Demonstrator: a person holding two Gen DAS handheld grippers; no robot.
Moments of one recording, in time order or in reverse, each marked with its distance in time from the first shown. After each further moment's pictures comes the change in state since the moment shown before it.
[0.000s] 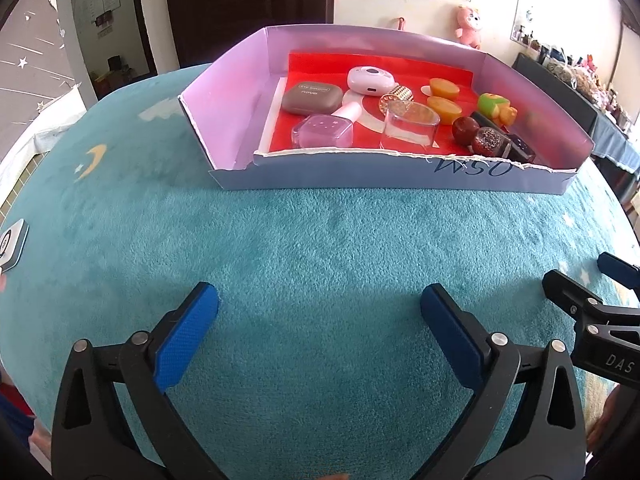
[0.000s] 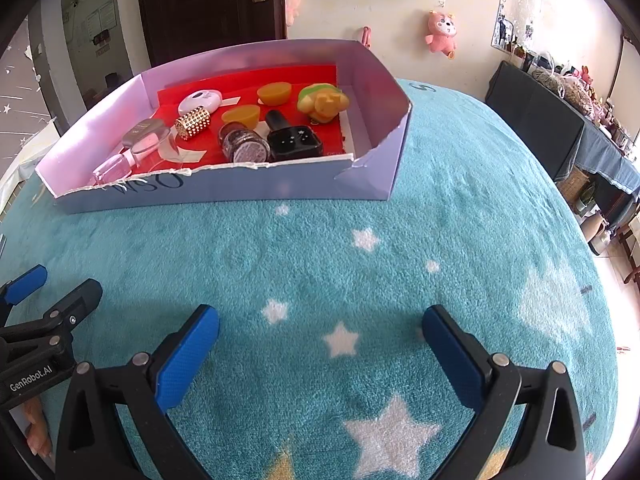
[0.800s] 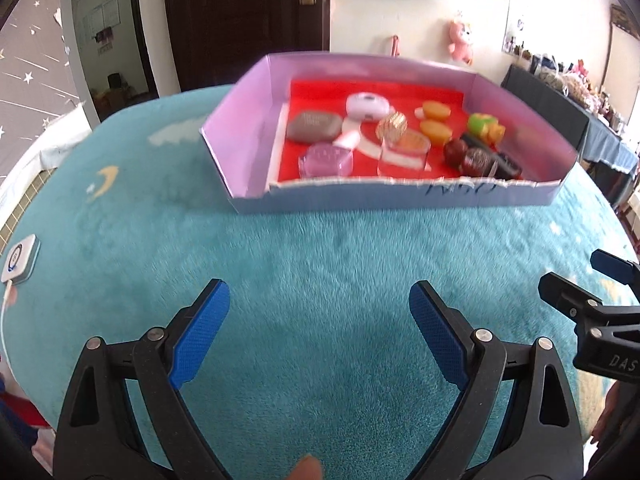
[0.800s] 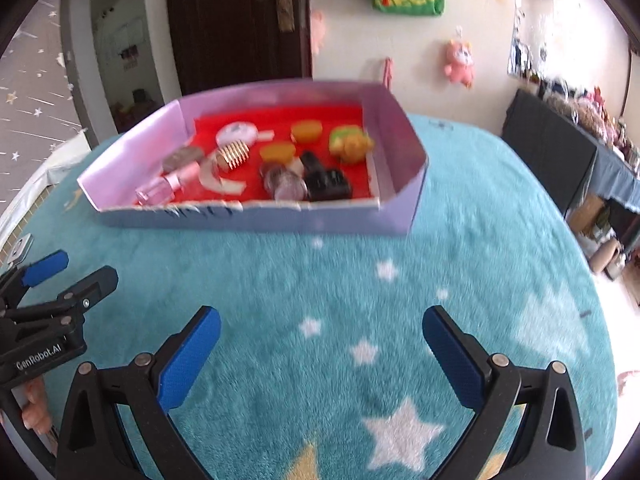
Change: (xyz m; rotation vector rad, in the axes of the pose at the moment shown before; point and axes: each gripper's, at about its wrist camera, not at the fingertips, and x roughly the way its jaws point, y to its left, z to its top) left arm -0.016 0.002 0.001 0.024 -0.062 -0.003; right arm -0.023 0.004 0.000 -0.029 -0.096 0.080
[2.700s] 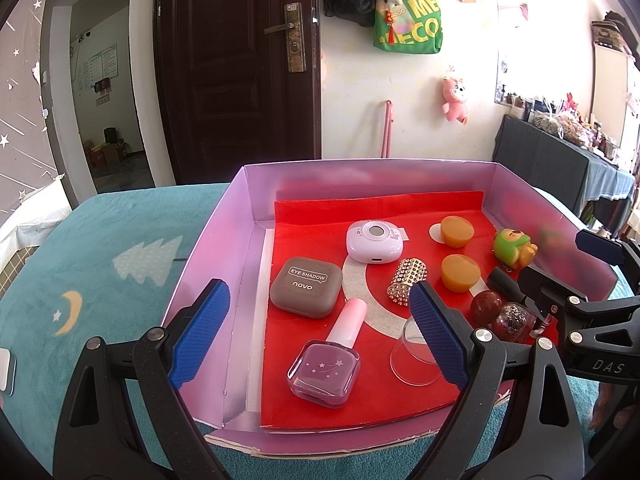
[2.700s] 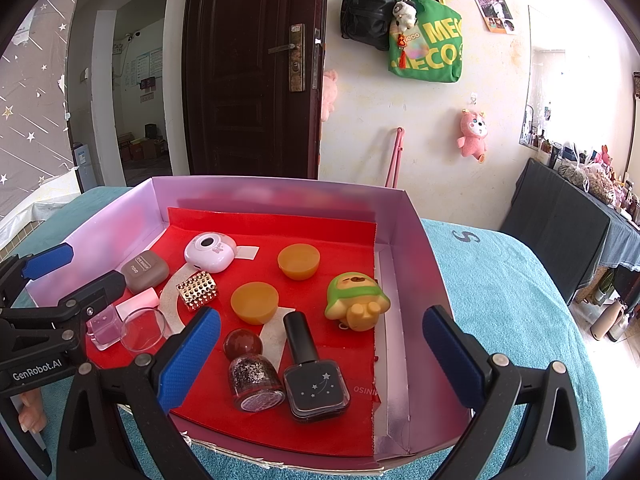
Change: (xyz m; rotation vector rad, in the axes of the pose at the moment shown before) left arm 0.045 0.003 0.099 0.031 -0.257 -0.016; right arm 0.055 0.004 0.102 -0.092 -0.262 0.001
